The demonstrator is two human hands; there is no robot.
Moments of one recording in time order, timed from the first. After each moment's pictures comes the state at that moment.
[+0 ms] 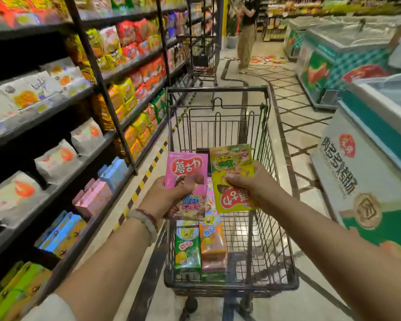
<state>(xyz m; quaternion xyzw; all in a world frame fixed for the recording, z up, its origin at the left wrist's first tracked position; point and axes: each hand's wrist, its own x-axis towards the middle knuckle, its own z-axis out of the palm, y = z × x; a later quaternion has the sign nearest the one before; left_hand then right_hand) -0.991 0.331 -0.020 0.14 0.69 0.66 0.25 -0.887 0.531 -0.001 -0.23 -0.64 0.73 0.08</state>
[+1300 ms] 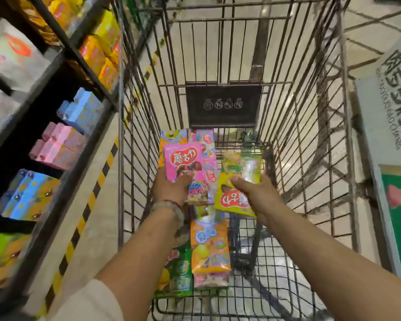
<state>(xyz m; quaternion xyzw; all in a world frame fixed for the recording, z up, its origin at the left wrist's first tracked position) -1.123 0.475 -0.246 -0.10 0.80 0.56 0.21 -1.031 0.631 -0.274 -0.45 -0.49 0.75 0.03</state>
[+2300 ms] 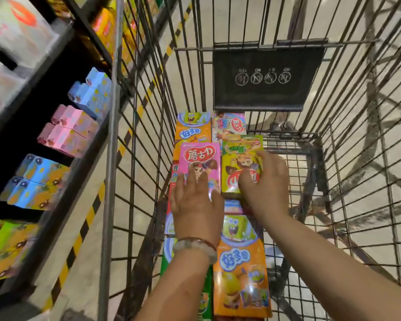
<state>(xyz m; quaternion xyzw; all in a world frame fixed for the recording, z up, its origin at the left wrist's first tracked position) -1.108 0.467 -0.335 0.11 0.97 0.20 0.05 -1.089 0.594 -0.352 -0.34 -0.84 0.40 0.13</state>
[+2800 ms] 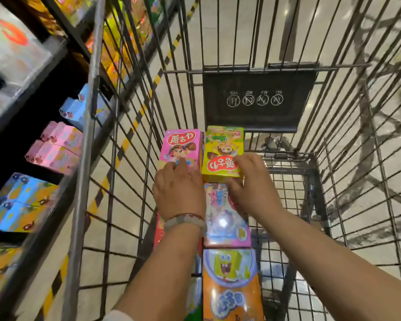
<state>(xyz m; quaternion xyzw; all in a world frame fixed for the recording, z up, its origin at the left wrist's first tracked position) -1.190 0.503 -0.349 0.04 0.98 0.21 -0.01 -1.138 0.636 -0.364 -0.18 -0.91 0.36 0.06</state>
